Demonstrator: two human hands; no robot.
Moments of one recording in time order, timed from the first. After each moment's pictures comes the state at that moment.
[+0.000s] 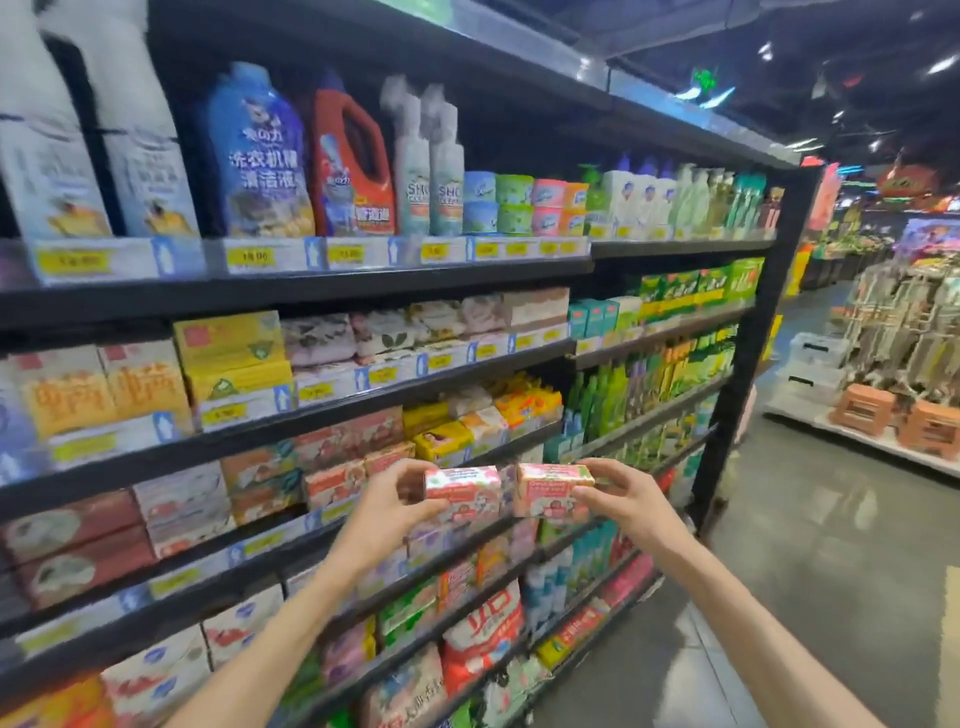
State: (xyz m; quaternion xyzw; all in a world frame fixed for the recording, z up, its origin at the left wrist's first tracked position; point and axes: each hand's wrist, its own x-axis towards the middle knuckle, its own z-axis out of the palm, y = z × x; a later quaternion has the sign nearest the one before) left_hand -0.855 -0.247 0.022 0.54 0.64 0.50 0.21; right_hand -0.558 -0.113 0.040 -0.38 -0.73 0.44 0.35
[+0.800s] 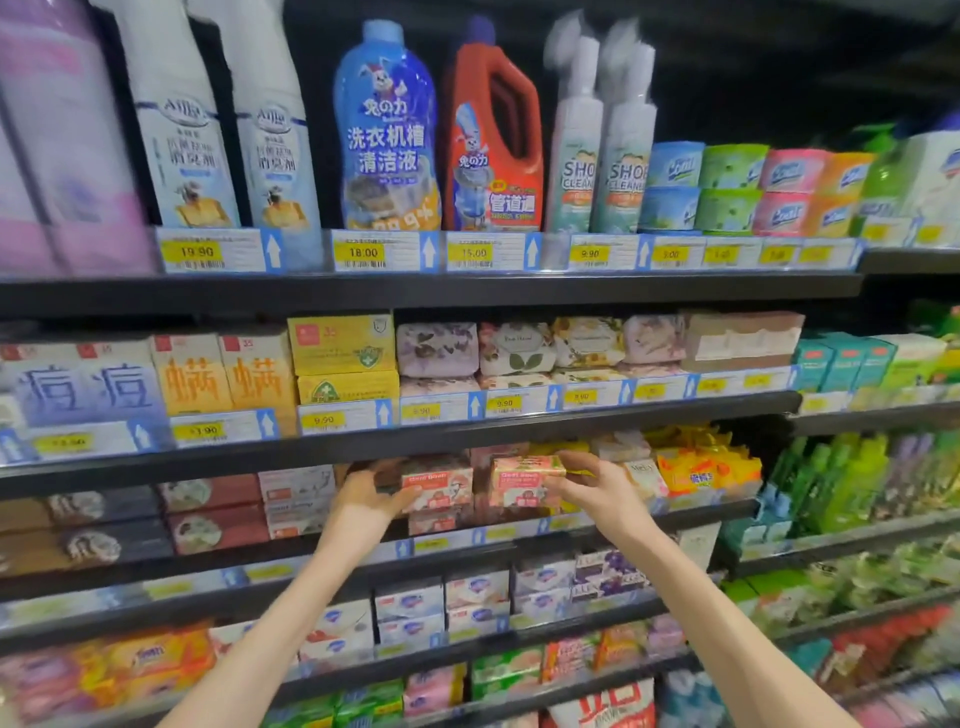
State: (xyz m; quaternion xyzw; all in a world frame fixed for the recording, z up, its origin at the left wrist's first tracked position) left_hand -0.995 -0.228 -0.009 0.26 0.84 0.48 0.06; right_hand -0.791 0.006 0.015 -0.23 -0.81 0.47 0.25
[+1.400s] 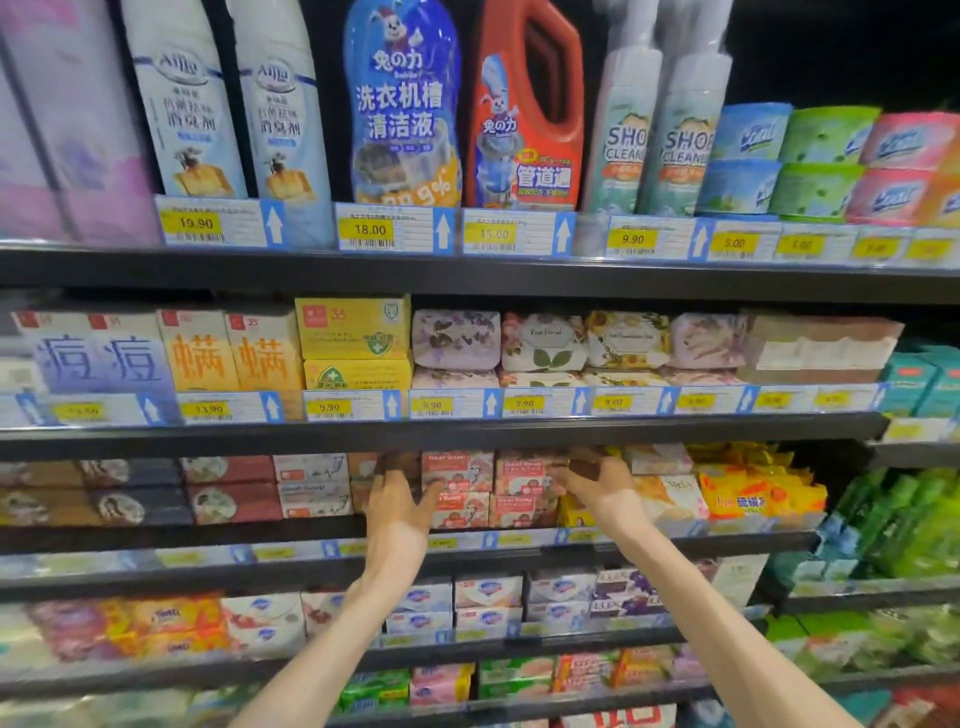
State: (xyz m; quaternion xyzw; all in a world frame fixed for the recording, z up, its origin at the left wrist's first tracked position) left_hand -0.962 -0.187 -0.030 0.14 0.87 0.47 -0.06; right_hand -0.842 0.028 0.002 -0.29 -0.79 0.48 0.23
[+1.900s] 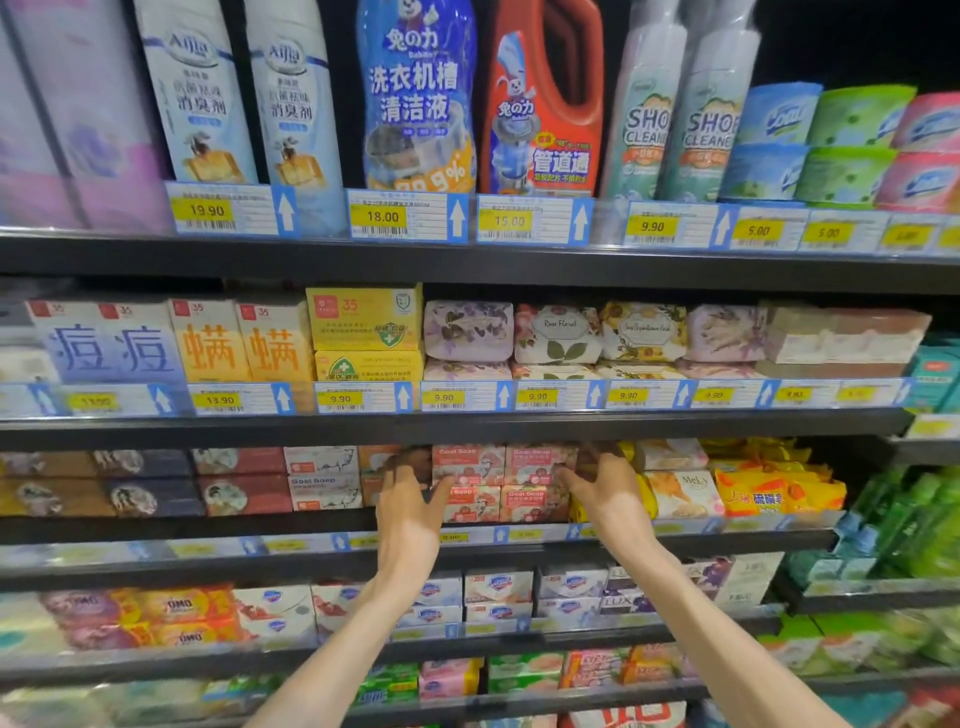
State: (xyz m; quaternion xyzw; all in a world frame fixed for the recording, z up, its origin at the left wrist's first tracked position) left_hand -0.959 -0.187 -0.039 0.13 0.86 0.48 -0.07; right_hand -0.851 0.010 0.001 -0.35 -0.84 0.36 0.22
